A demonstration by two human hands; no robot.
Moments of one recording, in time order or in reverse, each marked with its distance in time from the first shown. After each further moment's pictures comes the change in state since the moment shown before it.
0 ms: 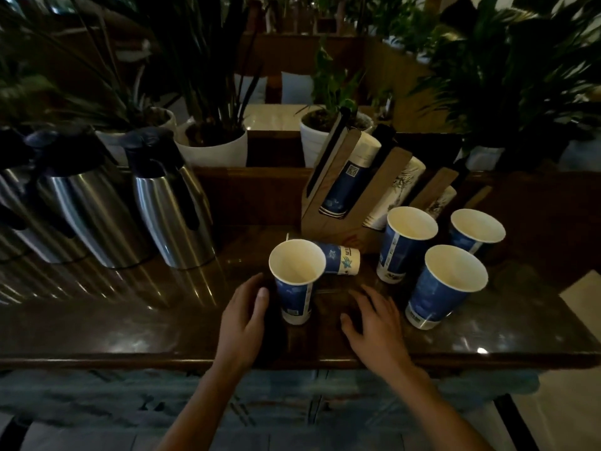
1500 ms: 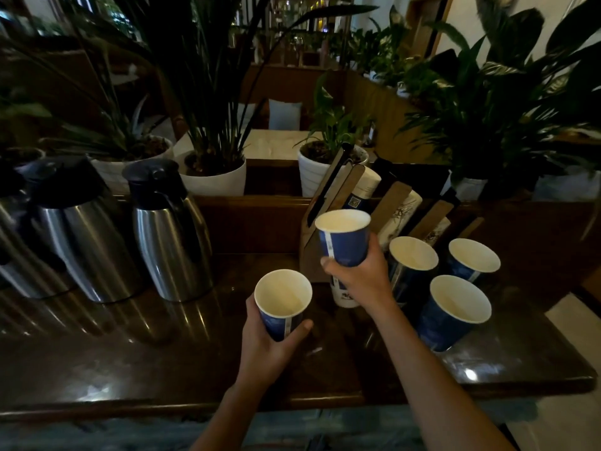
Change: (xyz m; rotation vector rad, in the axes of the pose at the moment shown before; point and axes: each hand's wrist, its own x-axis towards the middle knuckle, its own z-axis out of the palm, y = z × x) left_hand 0.030 0.009 0.020 -0.176 0.040 0.201; right_hand 0.116 -0.073 -0.067 0.842 0.285 0.024
